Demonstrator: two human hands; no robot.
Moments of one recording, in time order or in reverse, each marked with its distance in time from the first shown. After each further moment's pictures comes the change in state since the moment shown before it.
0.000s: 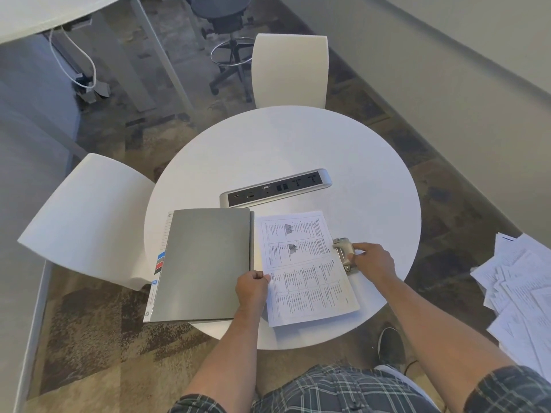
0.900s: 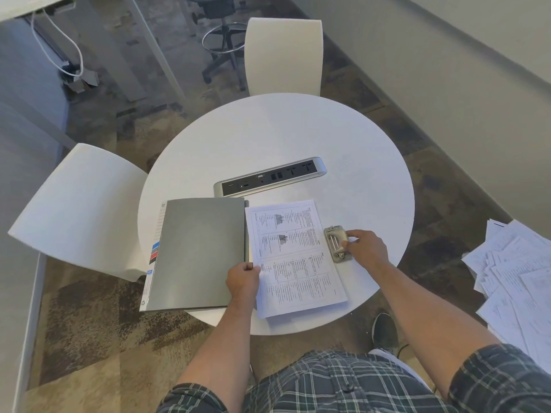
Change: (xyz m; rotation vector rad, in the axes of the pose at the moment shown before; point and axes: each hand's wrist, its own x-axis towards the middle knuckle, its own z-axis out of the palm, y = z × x) left_hand -0.001 -0.008 -0.006 0.027 0.069 -0.001; right_hand 0.000 0.004 0.002 0.011 0.008 -0.030
